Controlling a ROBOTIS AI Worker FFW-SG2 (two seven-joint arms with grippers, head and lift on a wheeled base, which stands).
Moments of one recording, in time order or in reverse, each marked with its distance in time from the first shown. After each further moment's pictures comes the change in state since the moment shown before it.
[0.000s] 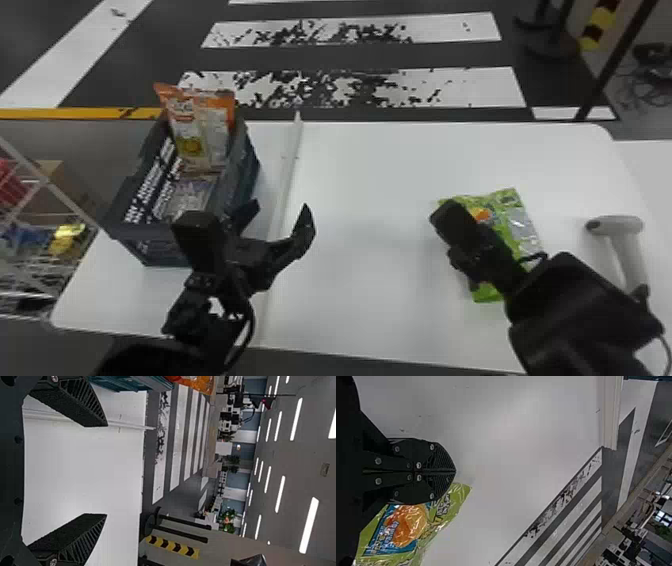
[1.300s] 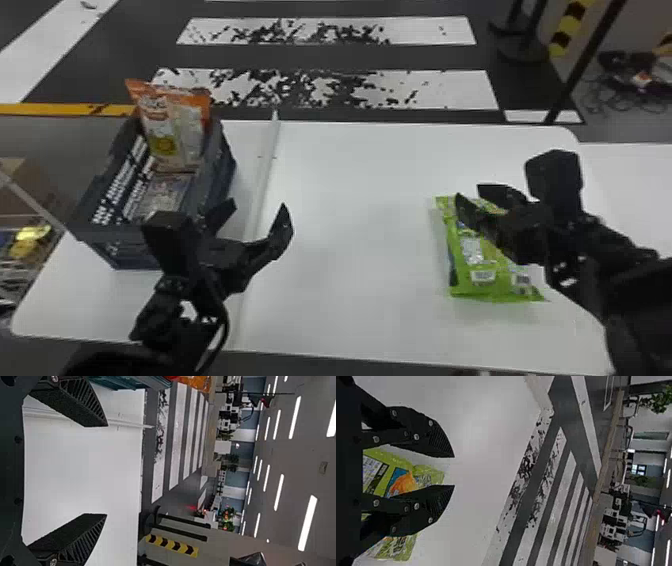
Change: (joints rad) left arm 0.006 0.003 -0.005 -0.015 -0.001 0.001 0.000; right arm 0.224 -0.030 -0.387 -0.502 -0.318 0.200 0.152
